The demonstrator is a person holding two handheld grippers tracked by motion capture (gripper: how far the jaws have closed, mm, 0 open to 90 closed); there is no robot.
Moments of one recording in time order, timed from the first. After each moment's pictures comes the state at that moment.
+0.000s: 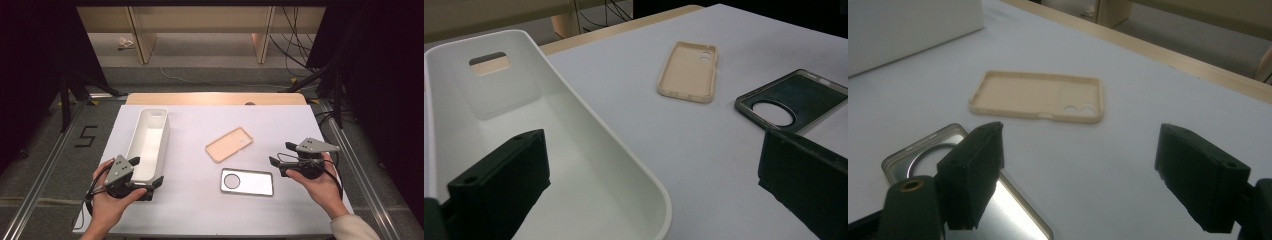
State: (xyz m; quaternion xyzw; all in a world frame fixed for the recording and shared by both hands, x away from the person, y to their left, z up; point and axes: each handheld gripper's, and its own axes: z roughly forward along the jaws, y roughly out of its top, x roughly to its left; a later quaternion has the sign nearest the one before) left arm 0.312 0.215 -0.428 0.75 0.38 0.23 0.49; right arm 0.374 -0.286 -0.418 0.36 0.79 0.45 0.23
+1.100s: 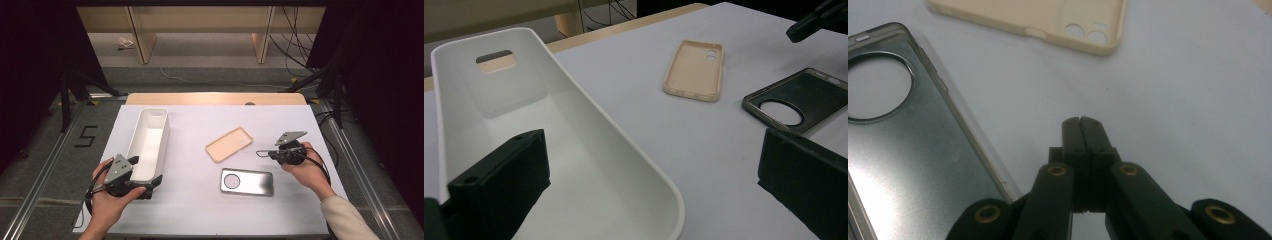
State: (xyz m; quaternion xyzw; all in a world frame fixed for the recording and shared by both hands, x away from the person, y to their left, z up) left arm 0.315 0.217 -0.430 0.75 0.39 0.23 0.48; right arm 0.423 -0.265 -0.441 0.32 0.89 0.28 0.17
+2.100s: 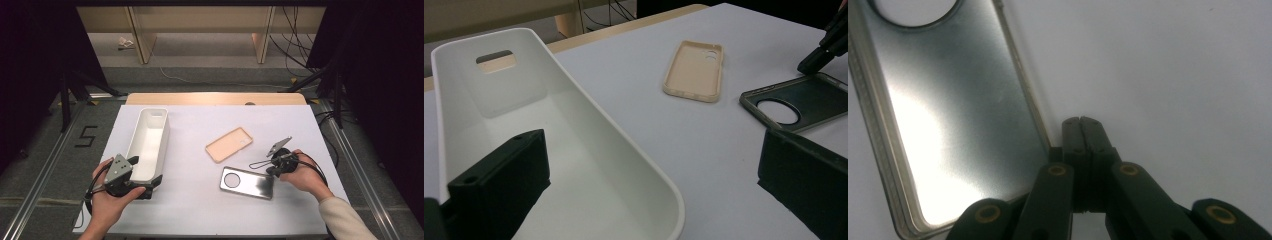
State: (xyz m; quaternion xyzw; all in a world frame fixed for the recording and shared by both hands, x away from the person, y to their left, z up) left arm 0.315 0.217 -0.430 0.75 0.39 0.23 0.48; right arm 0.414 -0.251 -0.460 0.30 0.93 0.19 0.07
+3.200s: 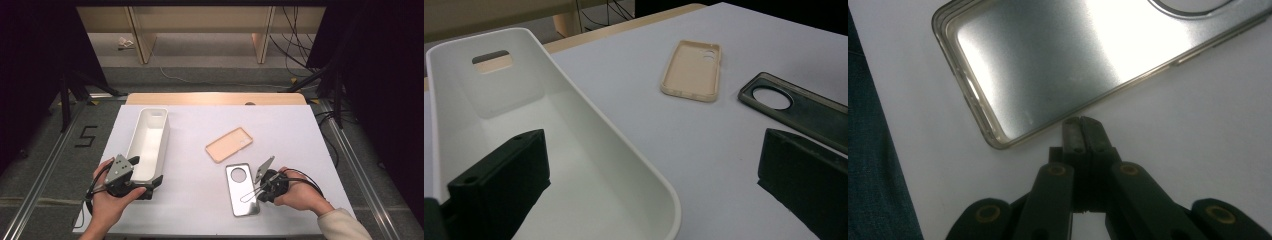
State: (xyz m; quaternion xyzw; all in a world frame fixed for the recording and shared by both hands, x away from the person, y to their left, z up) left arm 0.315 0.216 -0.430 0.75 0.39 0.23 0.49; right arm 0.359 -0.211 -0.456 0.17 0.97 0.14 -0.01
